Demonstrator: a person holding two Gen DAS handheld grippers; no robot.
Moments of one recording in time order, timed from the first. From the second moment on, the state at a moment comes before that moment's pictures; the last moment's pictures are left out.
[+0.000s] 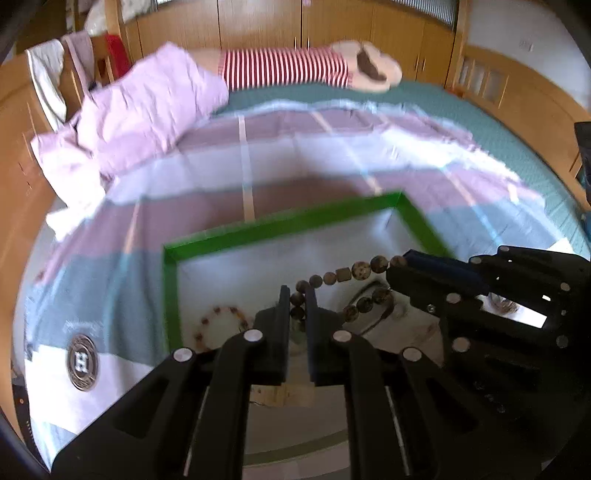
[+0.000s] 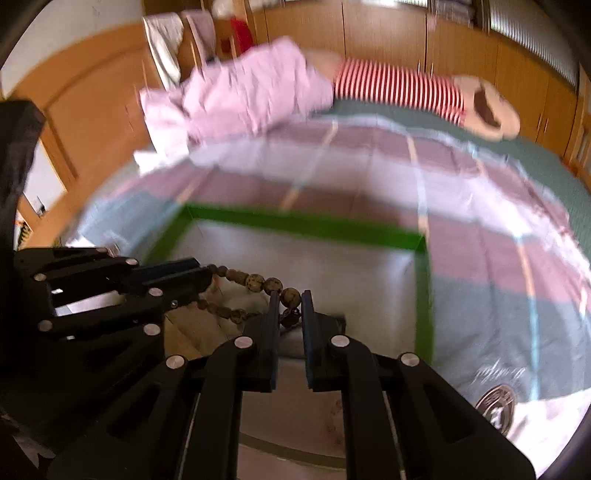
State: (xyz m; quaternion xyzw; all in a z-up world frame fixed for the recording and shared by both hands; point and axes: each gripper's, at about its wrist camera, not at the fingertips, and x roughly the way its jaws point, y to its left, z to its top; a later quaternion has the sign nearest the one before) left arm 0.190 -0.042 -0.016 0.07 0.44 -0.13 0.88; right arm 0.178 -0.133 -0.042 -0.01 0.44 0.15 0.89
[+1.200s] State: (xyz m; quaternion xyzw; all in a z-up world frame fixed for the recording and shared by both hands) left arm 0.084 0.001 0.001 0.05 0.36 -0.06 0.93; right arm 0.076 -0.173 -0.011 0.03 0.35 0.07 0.93
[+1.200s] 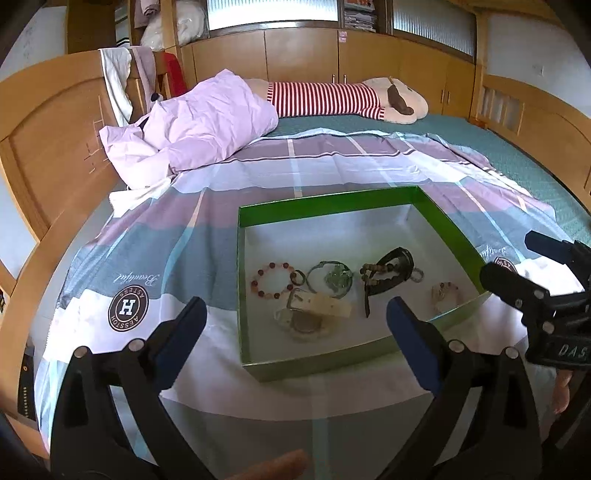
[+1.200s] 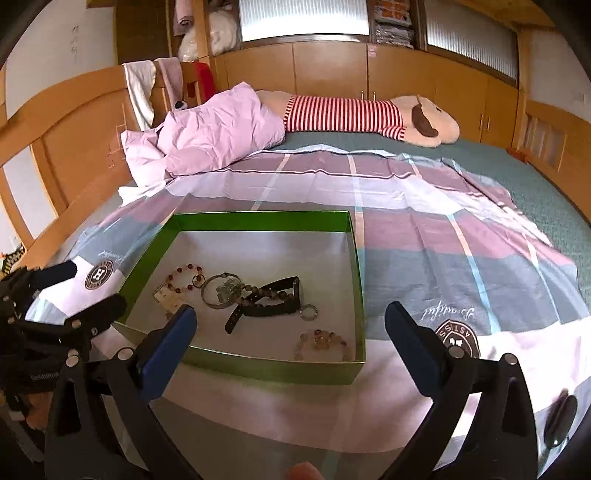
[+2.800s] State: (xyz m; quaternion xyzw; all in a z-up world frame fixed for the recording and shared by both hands) left arm 0.084 -0.006 -0.009 0.06 0.38 -0.06 0.92; right arm 0.076 -0.169 -0.014 0.02 0.35 0.07 0.93
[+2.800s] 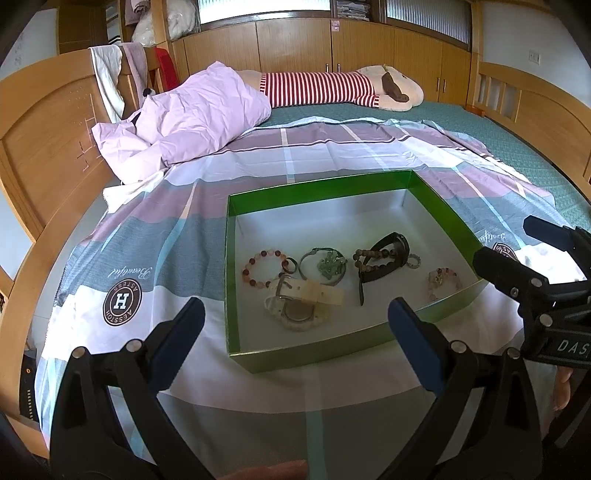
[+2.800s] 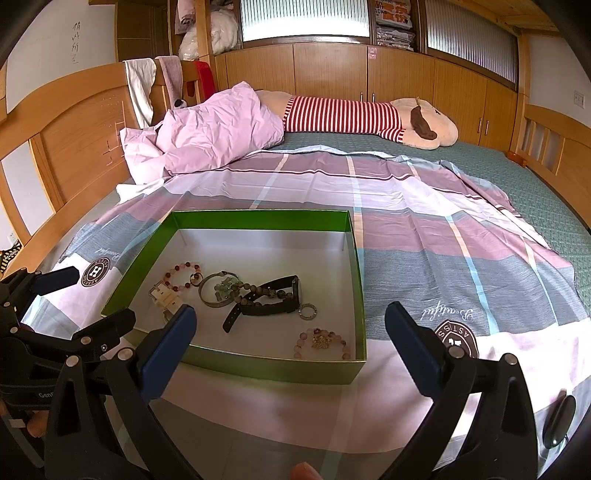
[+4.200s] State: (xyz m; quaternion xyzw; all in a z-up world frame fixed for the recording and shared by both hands) left arm 0.086 -0.011 -0.017 0.08 0.39 -0.07 0.92; right arm 0.078 -0.169 -0.018 0.00 0.35 0.06 0.93
